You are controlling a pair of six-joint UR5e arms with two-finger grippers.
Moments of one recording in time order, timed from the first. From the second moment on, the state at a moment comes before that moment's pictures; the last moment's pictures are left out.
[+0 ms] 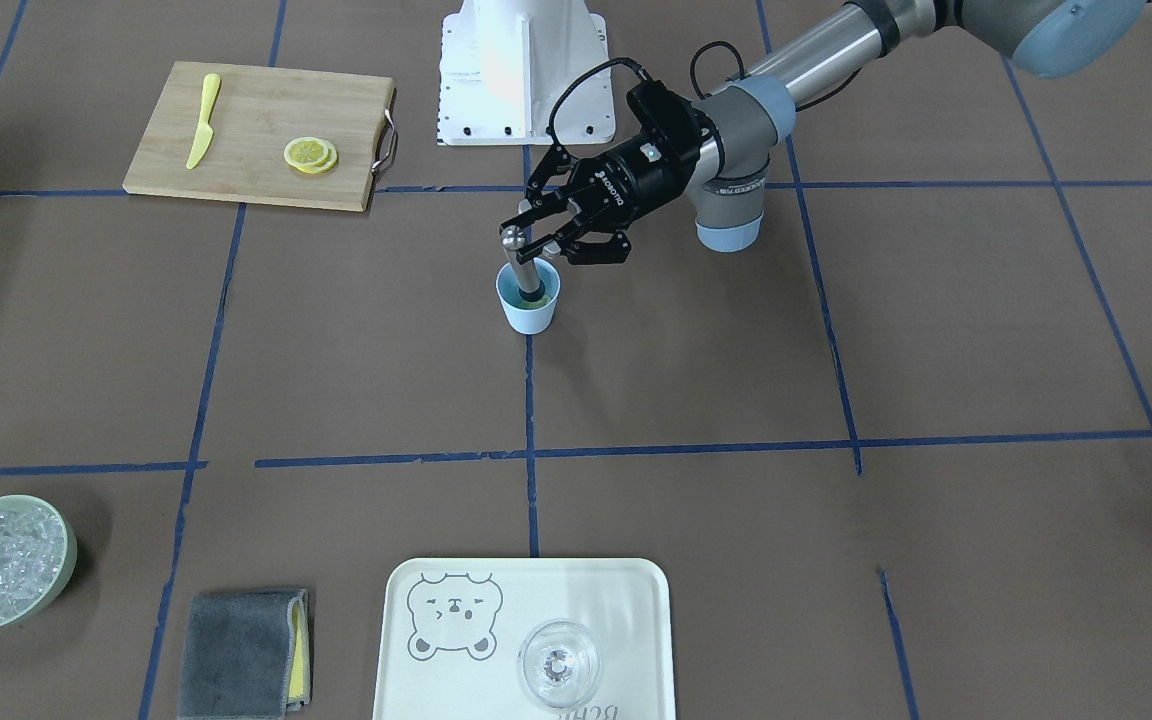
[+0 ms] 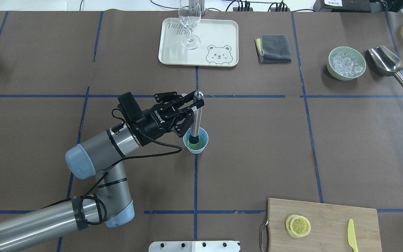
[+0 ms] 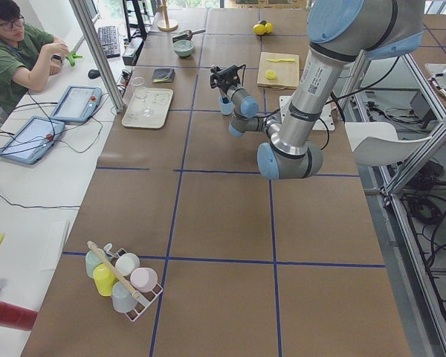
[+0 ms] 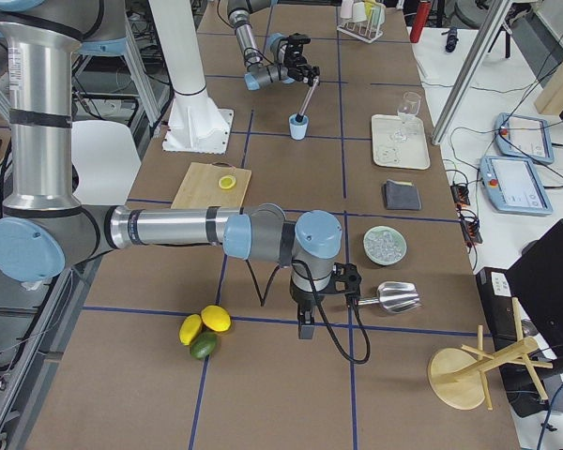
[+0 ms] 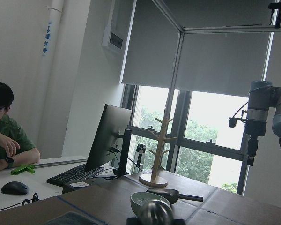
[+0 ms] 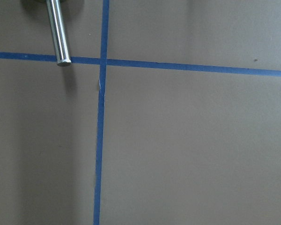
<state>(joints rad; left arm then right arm) -0.39 -2.20 -1.28 -3.48 -1.29 -0.45 1.62 -1.64 1.72 -1.72 2.23 -0.12</state>
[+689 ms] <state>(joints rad) -0.39 -2.21 -1.30 -3.48 -1.30 -0.45 1.62 -1.64 1.72 -1.72 2.23 -0.11</state>
